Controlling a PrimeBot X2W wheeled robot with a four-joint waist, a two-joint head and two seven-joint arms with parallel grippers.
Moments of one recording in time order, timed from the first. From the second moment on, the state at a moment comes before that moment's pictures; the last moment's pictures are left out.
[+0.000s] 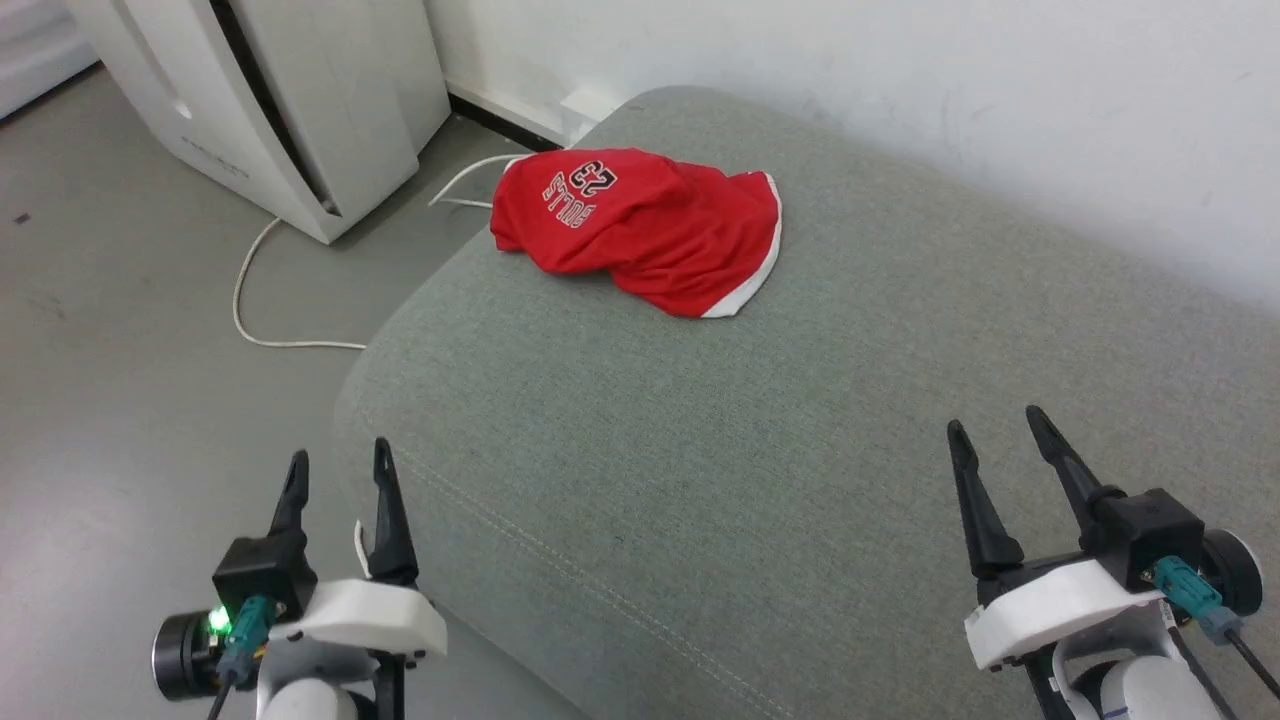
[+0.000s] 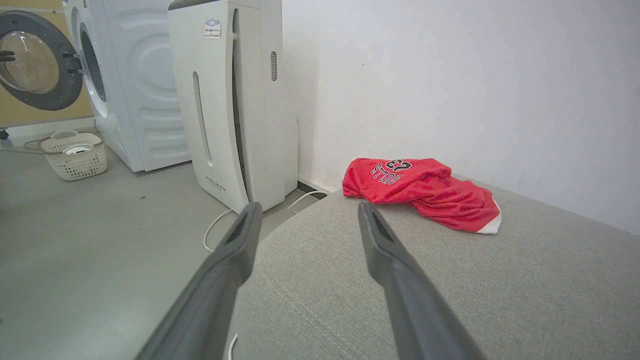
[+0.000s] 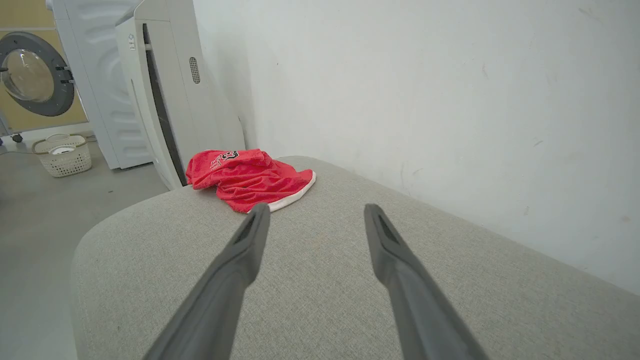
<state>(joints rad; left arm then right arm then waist) -0.06 0.11 -0.06 0.18 -0.20 0.17 -0.26 -0.04 -0.05 0.01 0.10 0.05 0.13 -0.17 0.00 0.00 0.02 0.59</state>
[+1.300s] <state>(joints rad) -0.93 0.46 0.18 0.49 -0.63 0.11 0.57 -0.37 -0.05 0.08 -0.04 -0.02 0.13 -0.18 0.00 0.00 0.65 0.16</state>
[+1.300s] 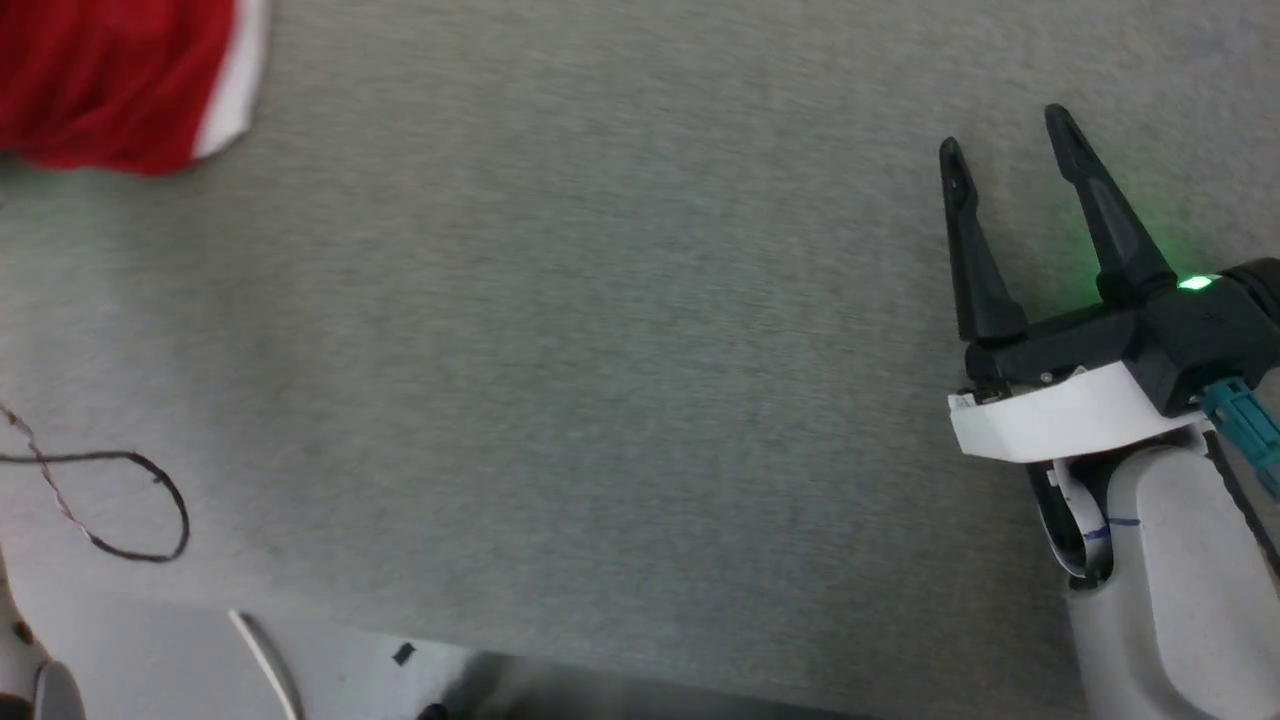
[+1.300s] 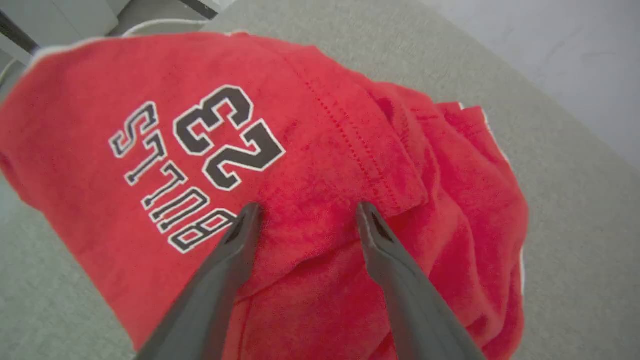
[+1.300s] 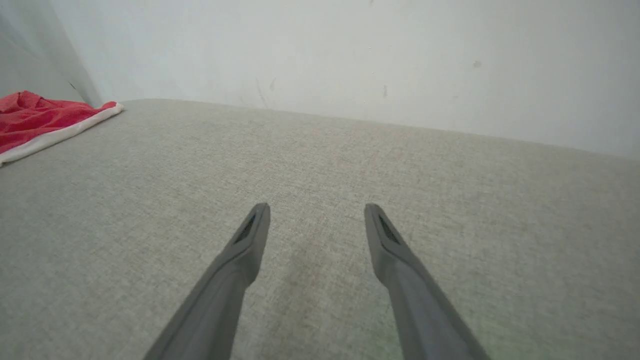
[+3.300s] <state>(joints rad) -0.69 0.05 -0.56 0.87 -0.61 -0.08 0.35 -0.11 -0.05 0.03 0.11 0.12 0.13 -0.20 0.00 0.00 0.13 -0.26</state>
